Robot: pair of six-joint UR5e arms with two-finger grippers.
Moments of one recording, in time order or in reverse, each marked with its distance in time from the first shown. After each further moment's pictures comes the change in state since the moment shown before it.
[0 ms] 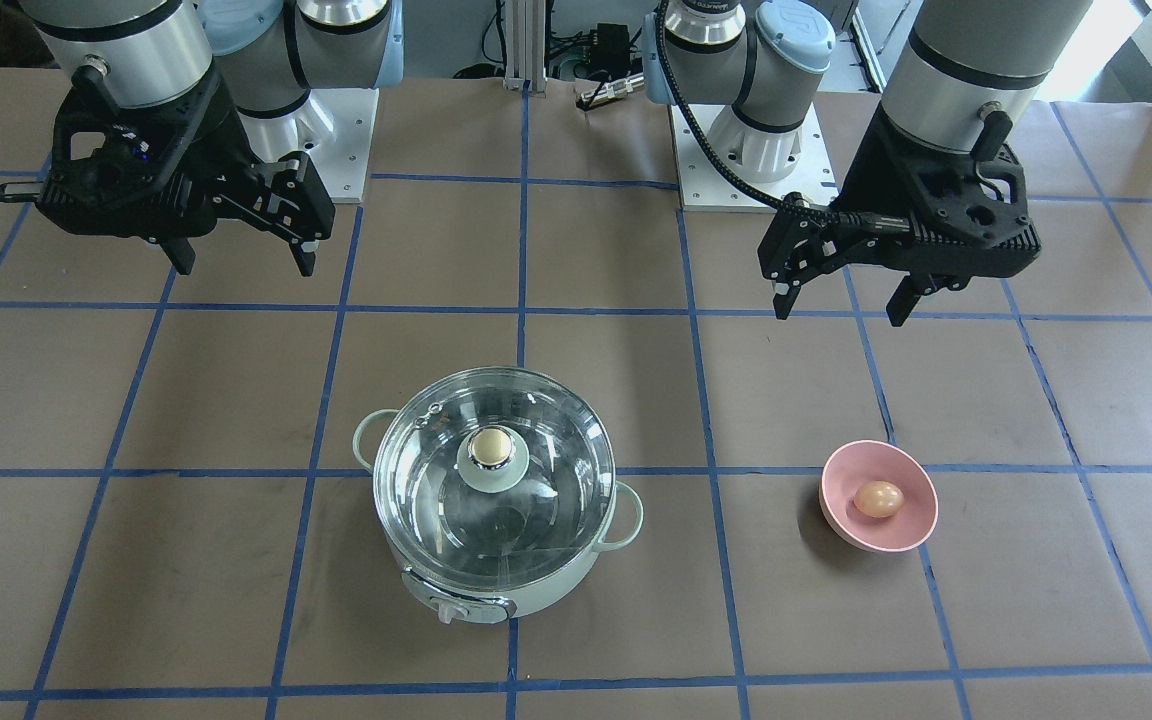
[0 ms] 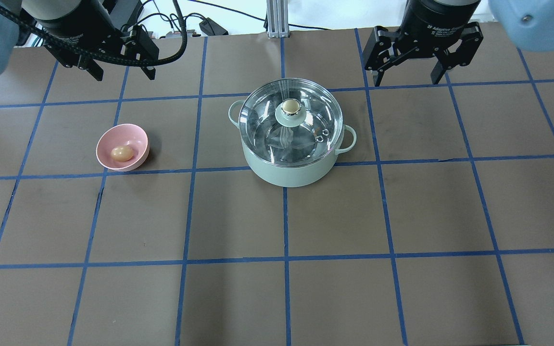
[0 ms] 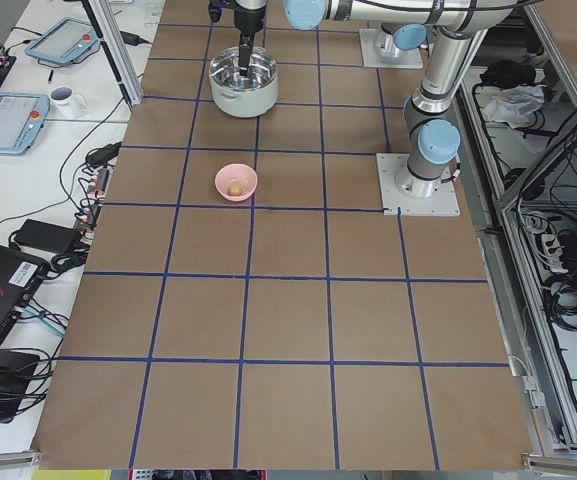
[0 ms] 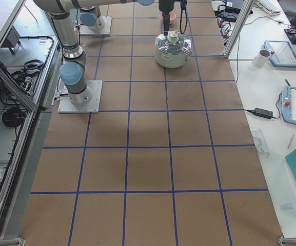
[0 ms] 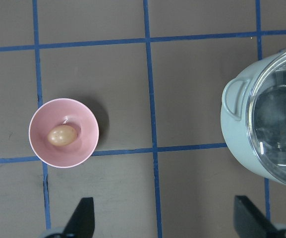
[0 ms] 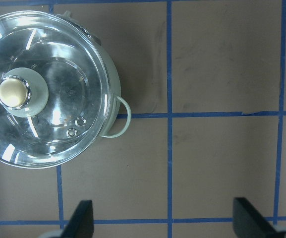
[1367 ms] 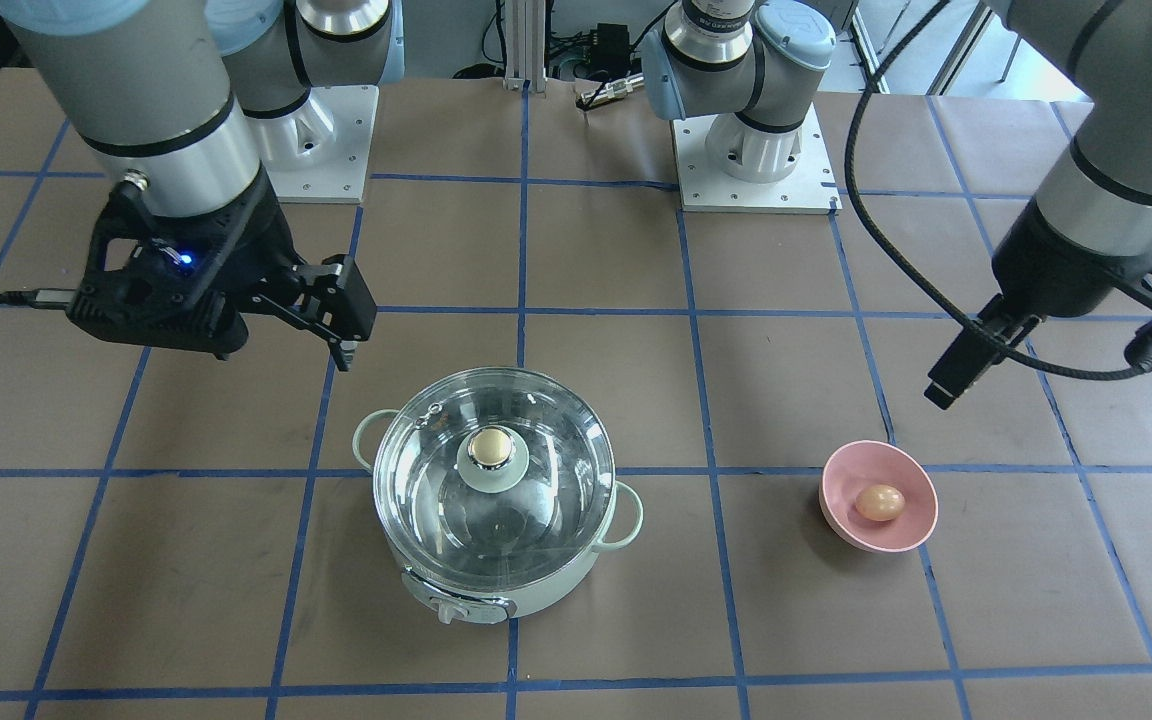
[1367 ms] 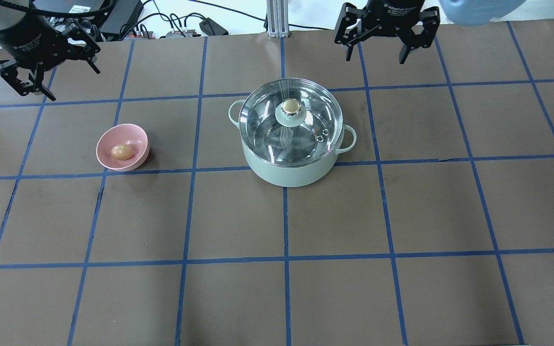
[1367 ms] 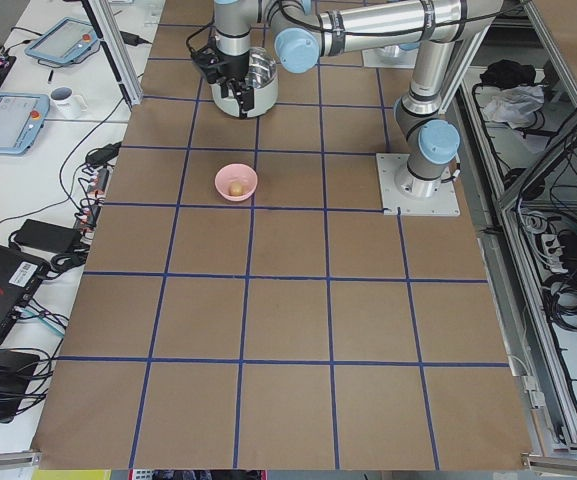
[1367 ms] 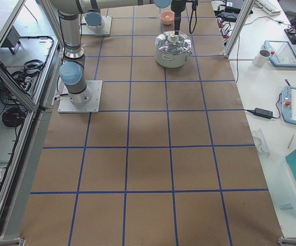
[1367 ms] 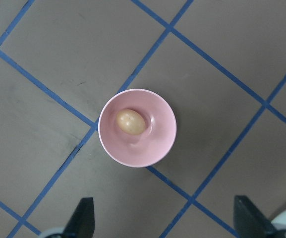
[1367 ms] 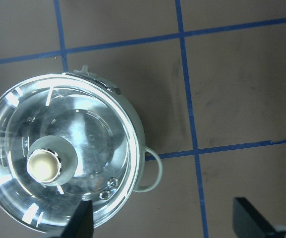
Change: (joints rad) left arm 0.198 -0.069 -0.022 0.048 0.040 -0.512; right arm 0.056 0.160 -0.119 -0.087 0.001 0.168
